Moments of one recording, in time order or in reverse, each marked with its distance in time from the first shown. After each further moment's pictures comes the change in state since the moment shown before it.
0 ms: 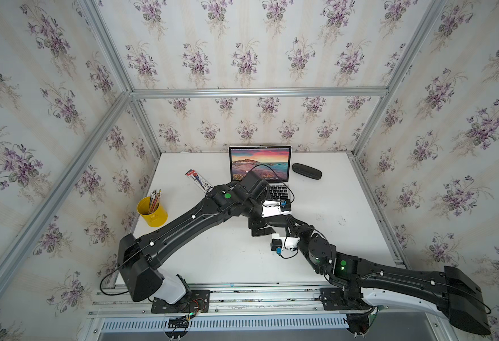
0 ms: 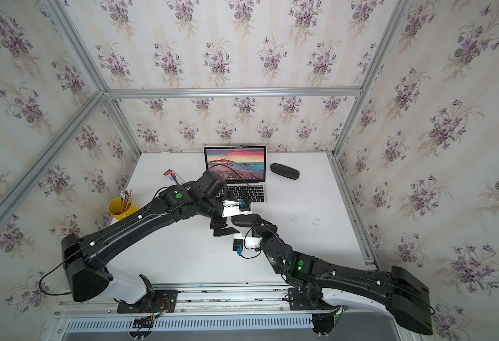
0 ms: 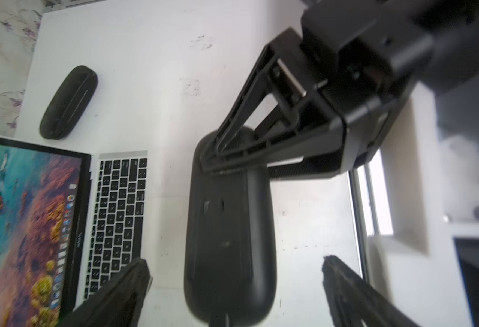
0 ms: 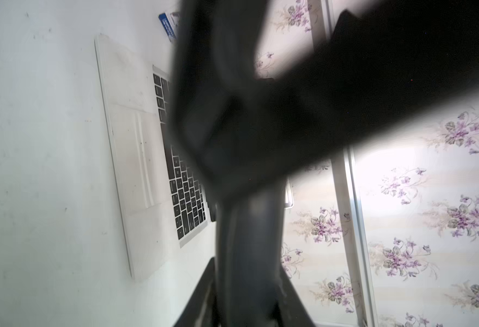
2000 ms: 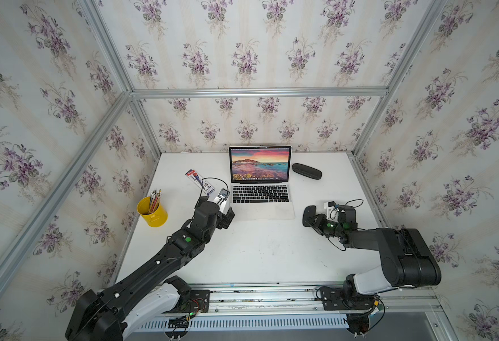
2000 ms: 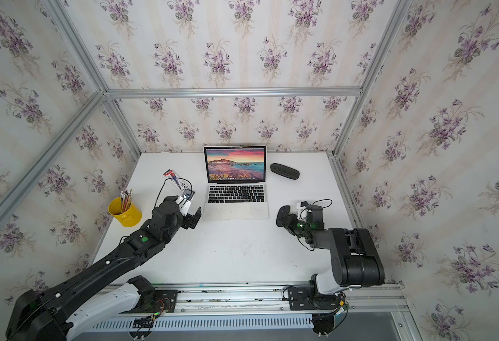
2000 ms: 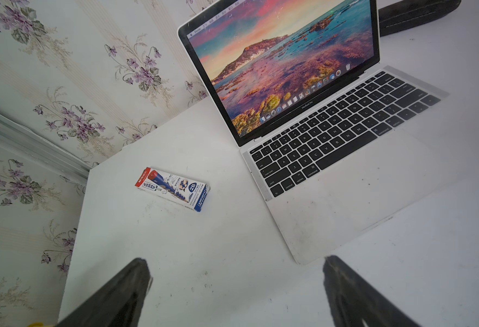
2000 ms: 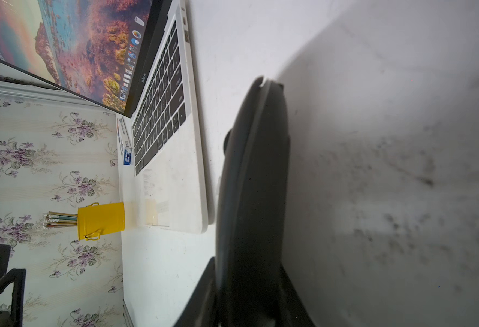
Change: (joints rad) left arm 0.248 -0.486 -0.800 0.723 -0.680 -0.491; right arm -1.166 0.623 -0.006 0.055 -1.334 1.796
